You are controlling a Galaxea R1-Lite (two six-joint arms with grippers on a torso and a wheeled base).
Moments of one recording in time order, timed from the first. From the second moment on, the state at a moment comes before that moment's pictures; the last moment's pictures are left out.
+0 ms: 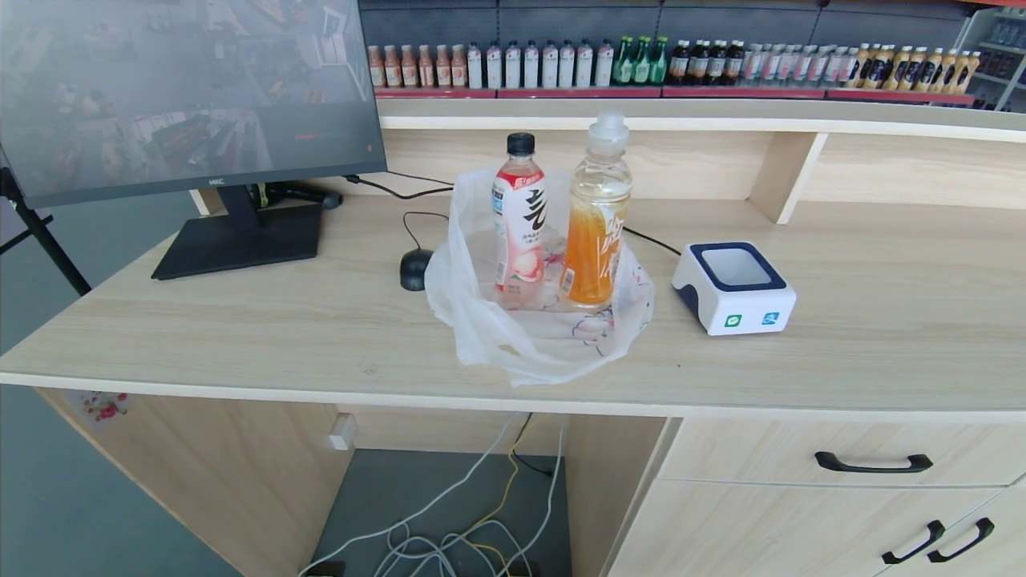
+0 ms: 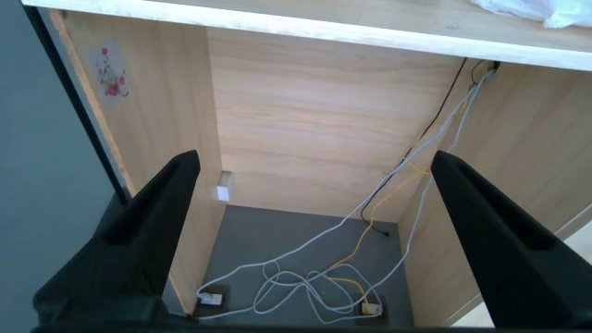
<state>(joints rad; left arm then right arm) 0.00 0.00 0.00 0.00 0.00 -0.01 0.01 0.00 0.00 0.00 -0.03 0.00</state>
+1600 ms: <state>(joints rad) 0.00 0.00 0.00 0.00 0.00 -0.01 0.01 0.00 0.00 0.00 -0.03 0.00</state>
